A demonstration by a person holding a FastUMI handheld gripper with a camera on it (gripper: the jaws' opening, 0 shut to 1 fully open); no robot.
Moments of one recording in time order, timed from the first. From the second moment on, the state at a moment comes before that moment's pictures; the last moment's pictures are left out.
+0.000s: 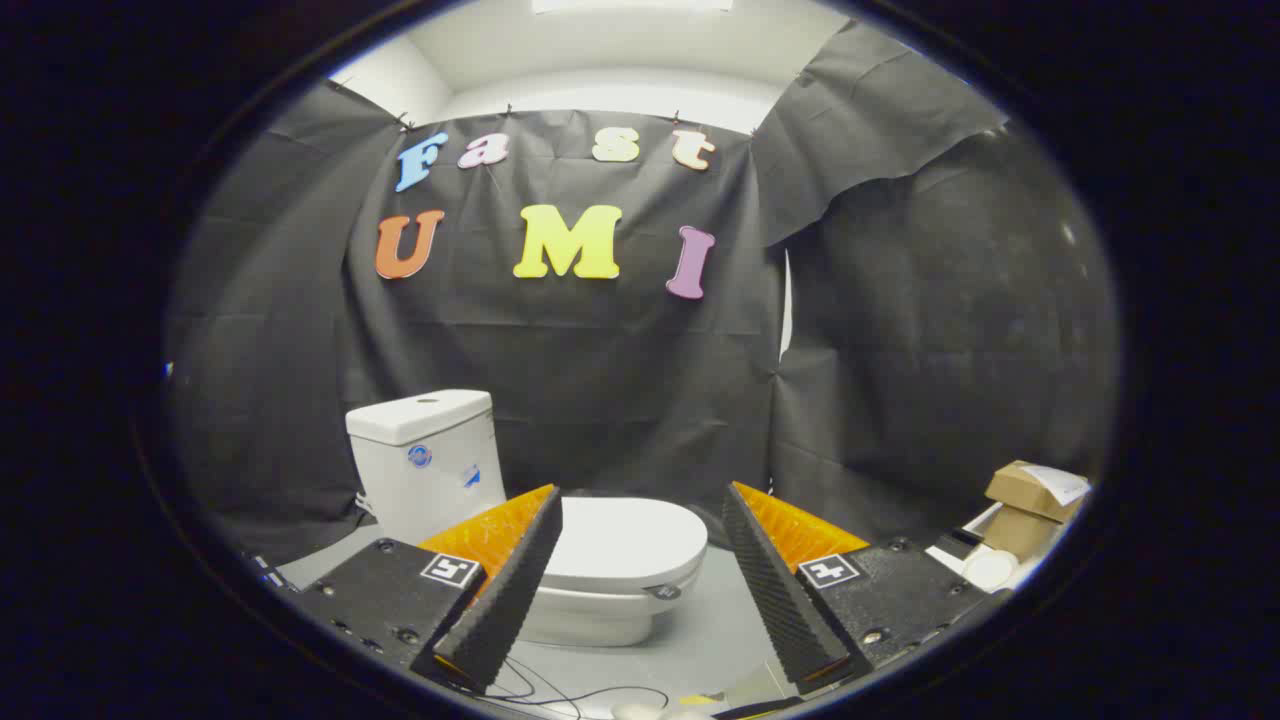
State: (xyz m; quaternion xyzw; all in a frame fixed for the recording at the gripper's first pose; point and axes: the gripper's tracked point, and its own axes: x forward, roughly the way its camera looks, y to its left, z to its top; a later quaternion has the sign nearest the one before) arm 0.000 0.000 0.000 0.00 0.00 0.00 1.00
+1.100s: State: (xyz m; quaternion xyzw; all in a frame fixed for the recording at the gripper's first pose) arm 0.045 0.000 0.016 0.02 -0.01 0.01 1.00
